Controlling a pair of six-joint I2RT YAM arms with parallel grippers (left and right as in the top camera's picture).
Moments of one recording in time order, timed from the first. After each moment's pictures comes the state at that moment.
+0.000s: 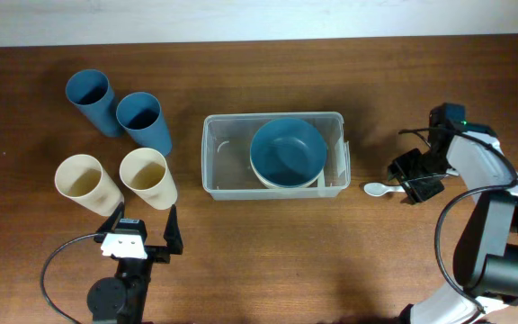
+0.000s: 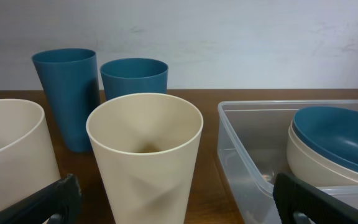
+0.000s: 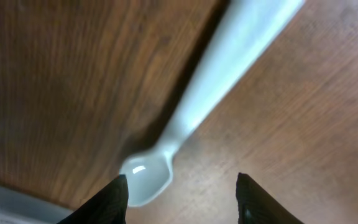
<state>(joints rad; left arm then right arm) 0.03 0.01 0.01 -0.07 0.12 -0.04 -0.22 1.84 1.21 -0.94 -0.20 0.87</state>
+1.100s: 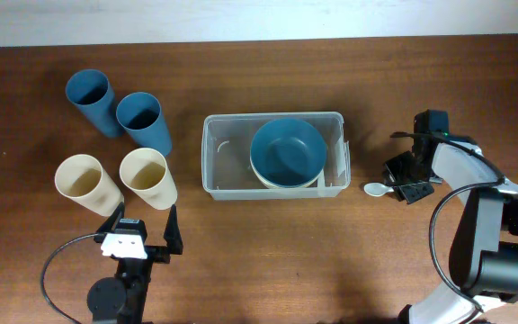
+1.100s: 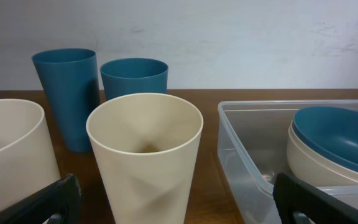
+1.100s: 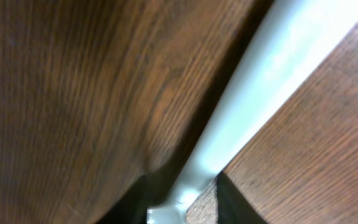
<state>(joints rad) 0.03 0.01 0.01 -0.07 0.12 -0.04 -0.17 1.85 1.10 -0.73 -0.12 0.97</state>
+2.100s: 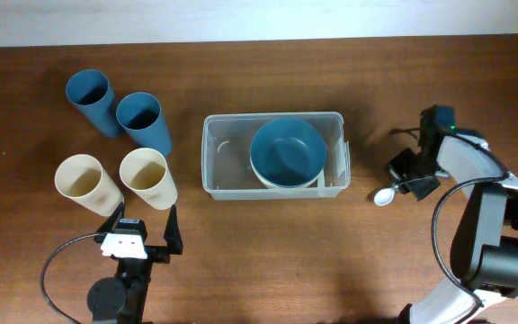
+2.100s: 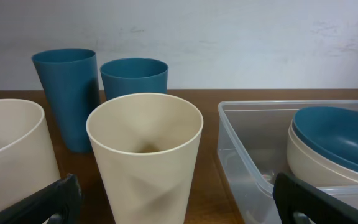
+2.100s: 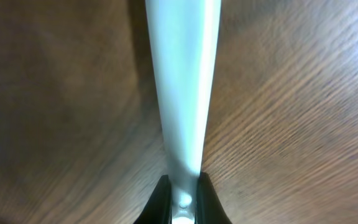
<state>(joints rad) 0.03 0.01 0.01 -0.07 0.12 -0.04 -0.21 1.88 1.20 -0.83 -0.14 0.71</state>
